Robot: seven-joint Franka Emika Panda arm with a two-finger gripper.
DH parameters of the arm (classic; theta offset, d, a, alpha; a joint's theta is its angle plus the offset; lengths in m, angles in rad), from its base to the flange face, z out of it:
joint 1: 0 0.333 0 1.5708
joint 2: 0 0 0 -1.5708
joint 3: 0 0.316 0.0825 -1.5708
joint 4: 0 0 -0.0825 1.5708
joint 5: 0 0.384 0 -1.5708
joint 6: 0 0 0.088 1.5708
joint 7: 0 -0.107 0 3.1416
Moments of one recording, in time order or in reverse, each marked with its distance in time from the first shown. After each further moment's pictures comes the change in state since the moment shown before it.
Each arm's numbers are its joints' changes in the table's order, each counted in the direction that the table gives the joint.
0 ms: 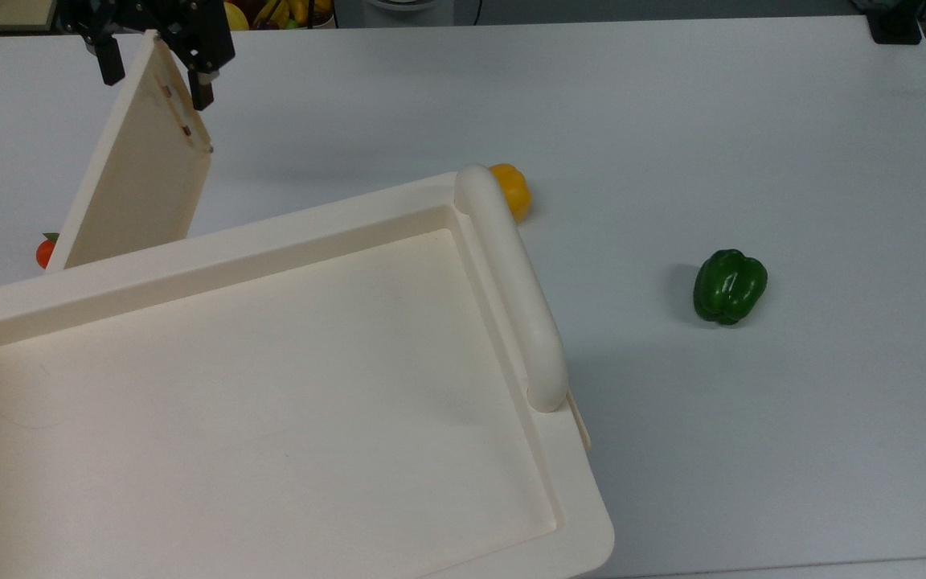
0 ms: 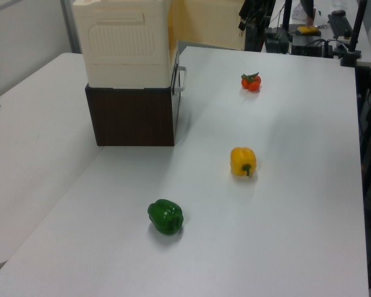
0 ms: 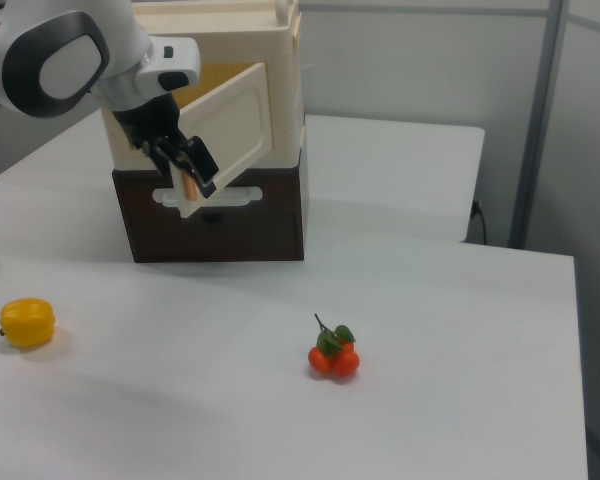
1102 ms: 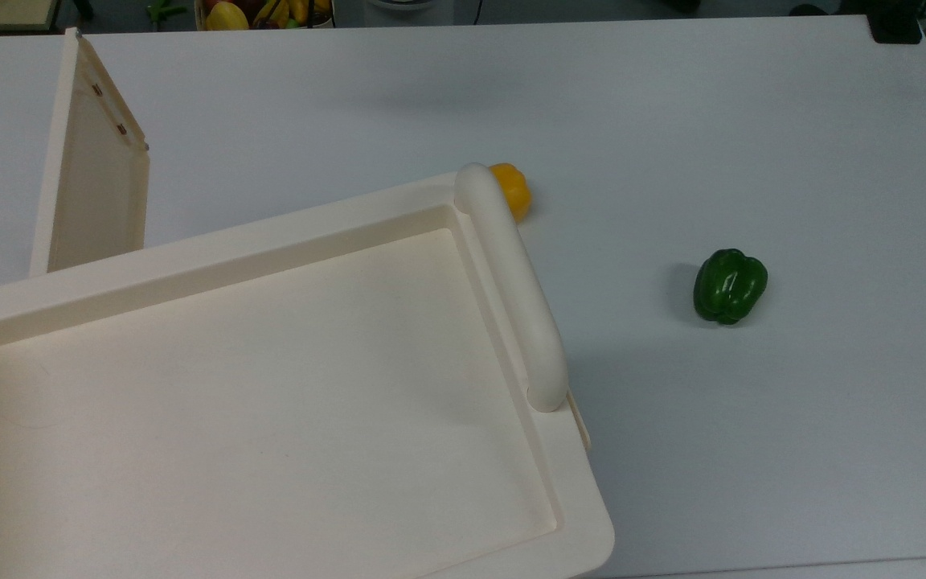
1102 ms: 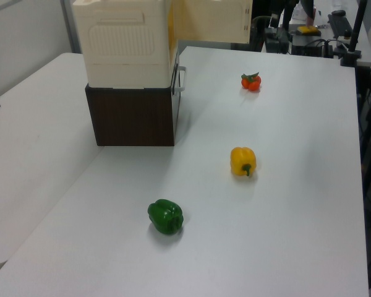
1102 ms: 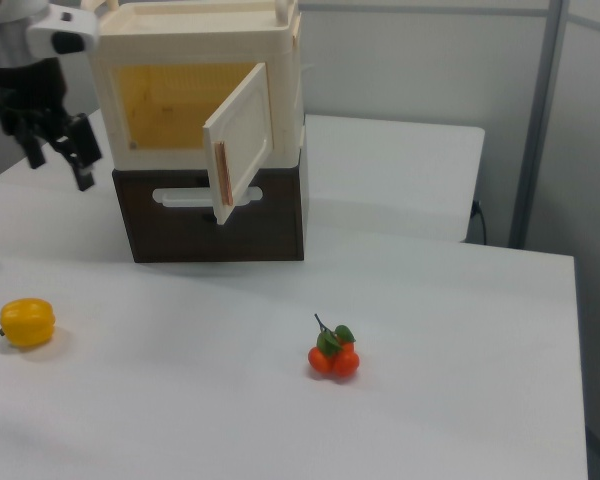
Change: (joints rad) arm 0.000 0.161 0.145 -0.023 0.029 0.452 0.001
